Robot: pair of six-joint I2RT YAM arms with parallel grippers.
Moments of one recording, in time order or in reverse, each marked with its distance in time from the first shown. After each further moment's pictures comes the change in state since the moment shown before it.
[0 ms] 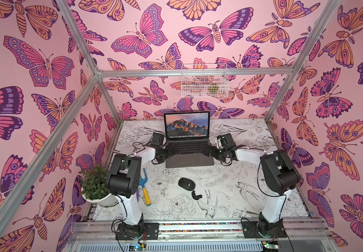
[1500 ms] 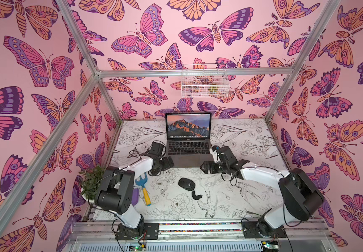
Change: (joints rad) left arm -0.032 -0.312 -0.293 -0.191 -0.185 0.031; right arm 0.277 -0.381 -0.333 0.039 0.110 -0.190
